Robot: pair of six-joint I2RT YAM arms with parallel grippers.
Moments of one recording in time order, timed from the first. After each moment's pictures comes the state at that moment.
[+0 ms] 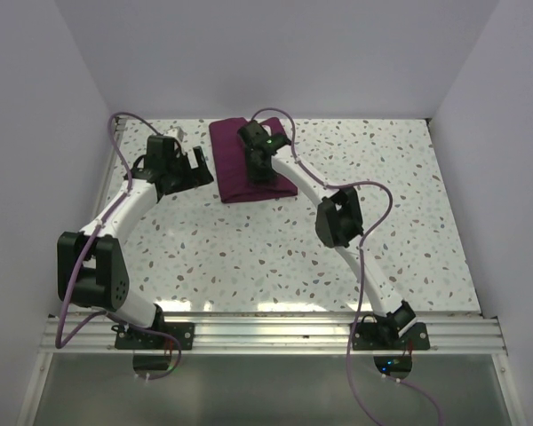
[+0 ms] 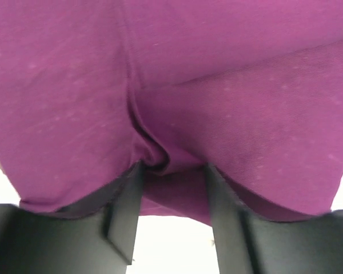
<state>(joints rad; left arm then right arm) -0.13 1.53 1.13 -0.38 0.13 -0.40 0.66 2.63 2.58 -1.01 0.23 0.47</state>
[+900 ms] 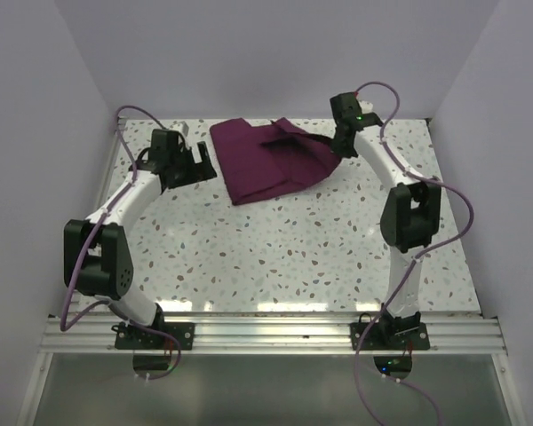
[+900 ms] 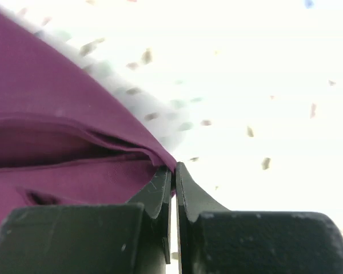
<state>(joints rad) -0.13 1.61 1.20 -0.39 0.14 -0.38 0.29 2.12 1.99 -0.85 0.36 0.54</state>
